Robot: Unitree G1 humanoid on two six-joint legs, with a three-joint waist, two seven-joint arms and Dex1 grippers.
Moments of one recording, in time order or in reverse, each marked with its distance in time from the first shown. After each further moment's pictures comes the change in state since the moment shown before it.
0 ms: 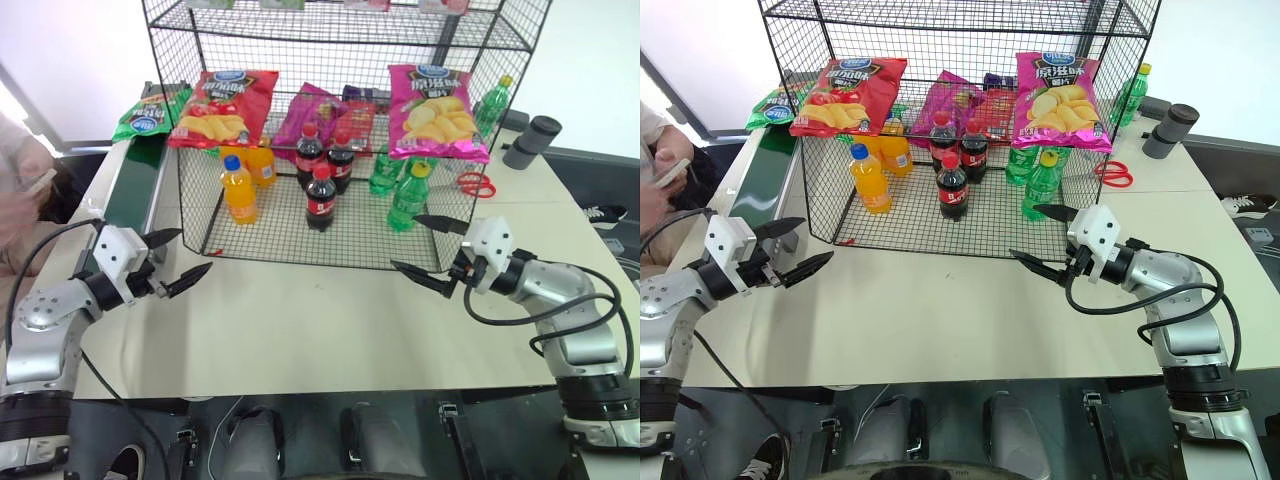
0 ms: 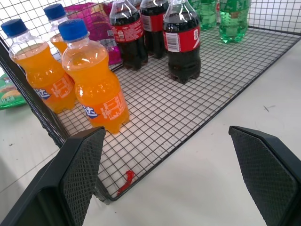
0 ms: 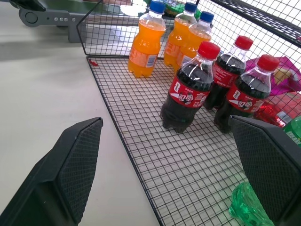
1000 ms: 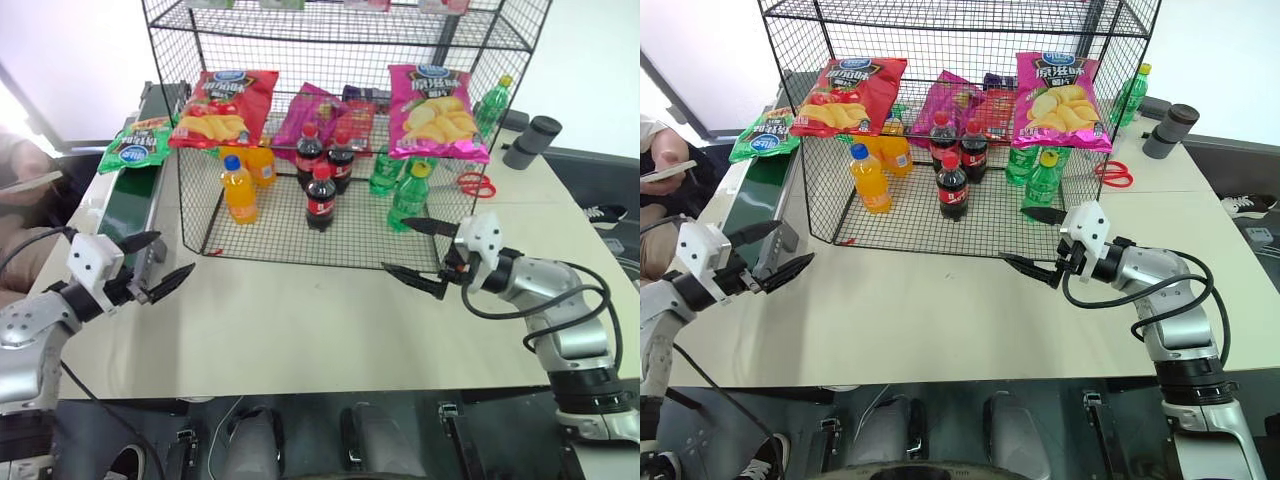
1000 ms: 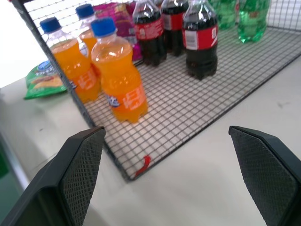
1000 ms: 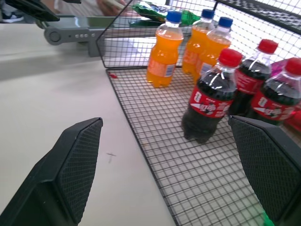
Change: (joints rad) left arm 0.128 0.017 0.114 -0.073 -0.018 -0.003 0.053; right arm -0.037 0.017 0.039 0.000 0.114 0.141 0.066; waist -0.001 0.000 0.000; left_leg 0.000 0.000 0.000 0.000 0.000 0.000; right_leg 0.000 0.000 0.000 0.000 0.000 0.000
